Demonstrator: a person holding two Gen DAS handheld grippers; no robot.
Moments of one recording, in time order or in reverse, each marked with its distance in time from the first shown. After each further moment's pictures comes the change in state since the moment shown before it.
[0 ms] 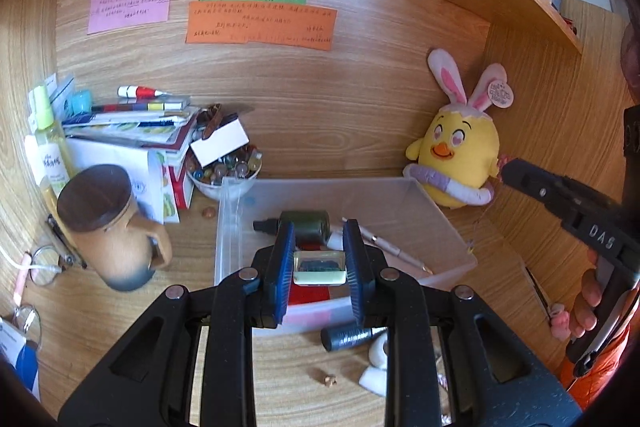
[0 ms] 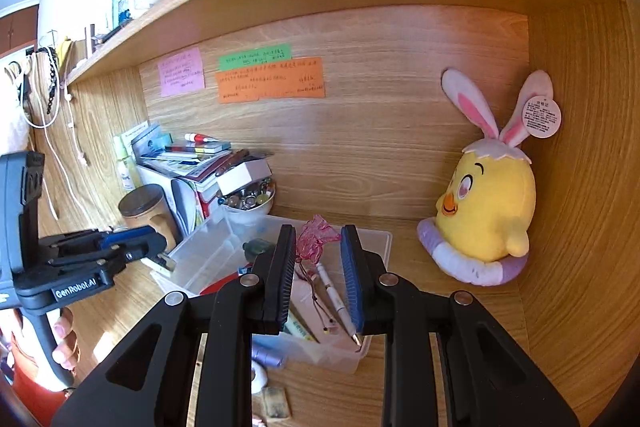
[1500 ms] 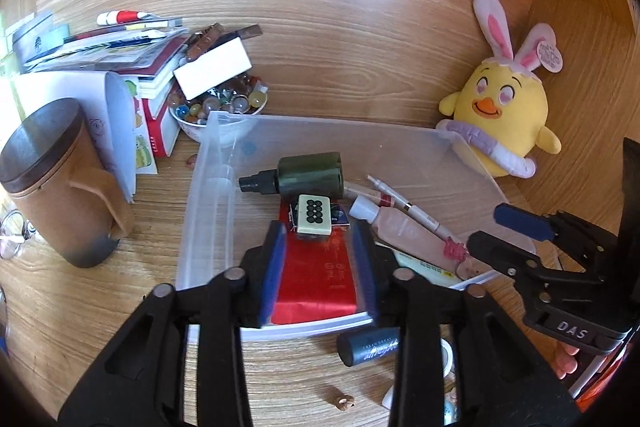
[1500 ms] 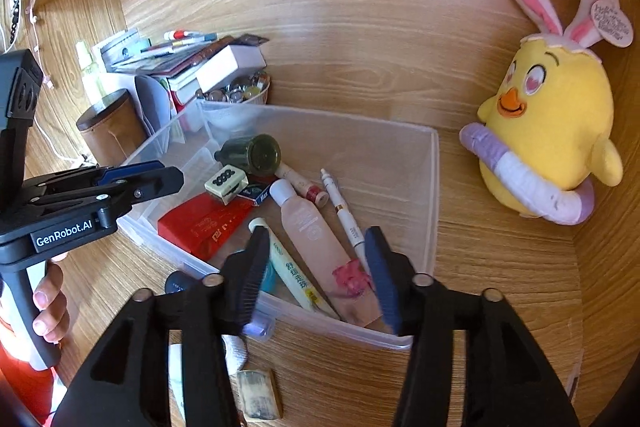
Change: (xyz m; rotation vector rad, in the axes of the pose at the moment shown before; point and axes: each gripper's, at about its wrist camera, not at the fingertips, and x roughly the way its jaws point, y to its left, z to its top) left arm 0.077 0.017 -0.022 -0.067 0.171 0.028; right arm 0.092 0.005 -0.055 -0.025 0.283 0.017
